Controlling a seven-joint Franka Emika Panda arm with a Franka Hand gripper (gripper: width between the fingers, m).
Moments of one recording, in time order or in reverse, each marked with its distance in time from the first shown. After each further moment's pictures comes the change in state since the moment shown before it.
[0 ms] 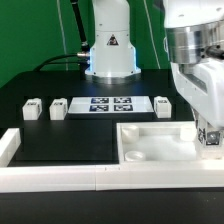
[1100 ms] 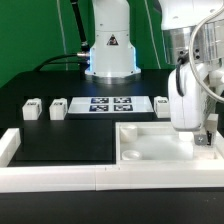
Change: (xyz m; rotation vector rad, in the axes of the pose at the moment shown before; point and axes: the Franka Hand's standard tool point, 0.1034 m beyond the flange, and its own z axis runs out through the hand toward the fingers) arm 0.005 0.002 0.003 0.025 -0.056 0.537
